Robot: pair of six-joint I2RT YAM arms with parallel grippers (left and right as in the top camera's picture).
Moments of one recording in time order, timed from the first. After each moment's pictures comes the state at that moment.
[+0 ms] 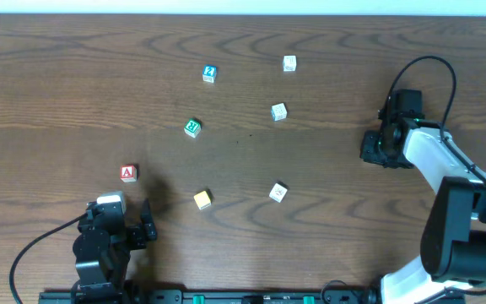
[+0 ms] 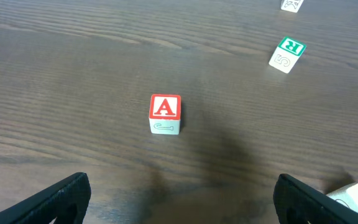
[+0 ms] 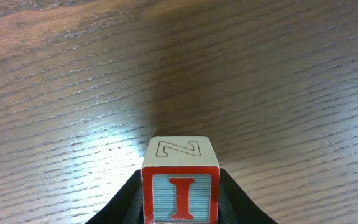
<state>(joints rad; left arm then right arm) 0.09 0.01 0.16 -0.68 0.04 -0.04 -0.10 1.78 1.02 -0.58 0.04 0.16</state>
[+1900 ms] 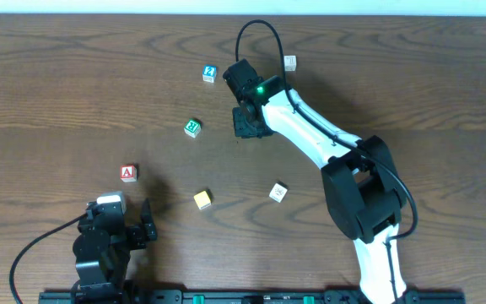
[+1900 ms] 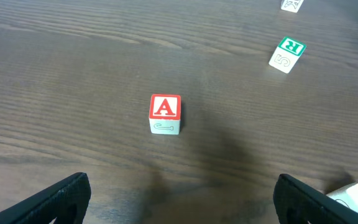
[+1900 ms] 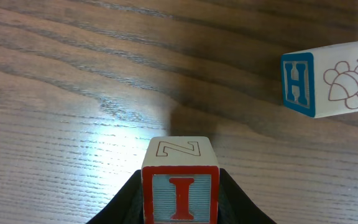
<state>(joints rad) 0.09 0.01 0.16 -0.68 0.04 -0.04 0.59 2.19 1.72 -0.88 0.08 0.48</state>
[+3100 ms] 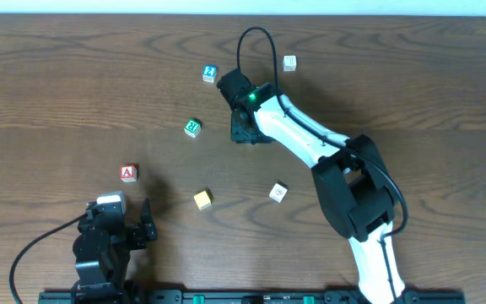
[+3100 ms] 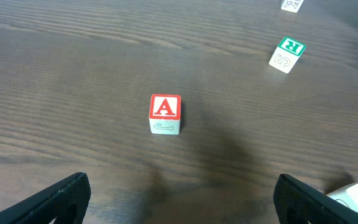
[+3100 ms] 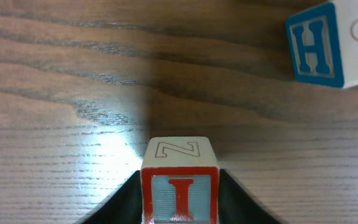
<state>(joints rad) 0.09 0.01 0.16 -0.68 0.04 -0.04 0.62 2.23 1.71 -0.87 0.13 0.64</state>
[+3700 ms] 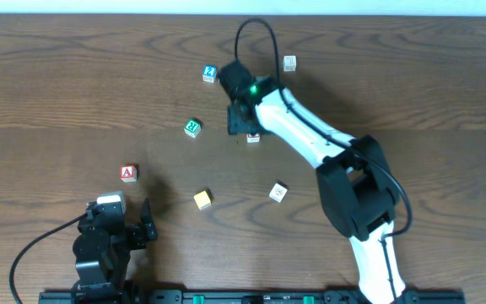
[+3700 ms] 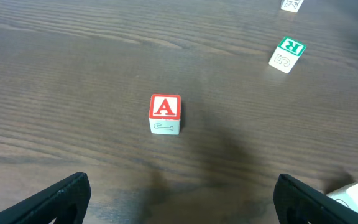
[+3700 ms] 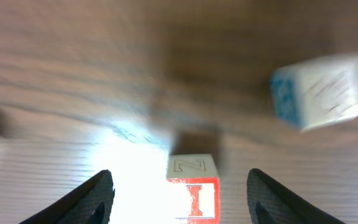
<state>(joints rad) 0.09 0.01 0.16 -0.68 0.04 -0.04 0.60 2.21 1.83 -0.91 0.13 0.57</state>
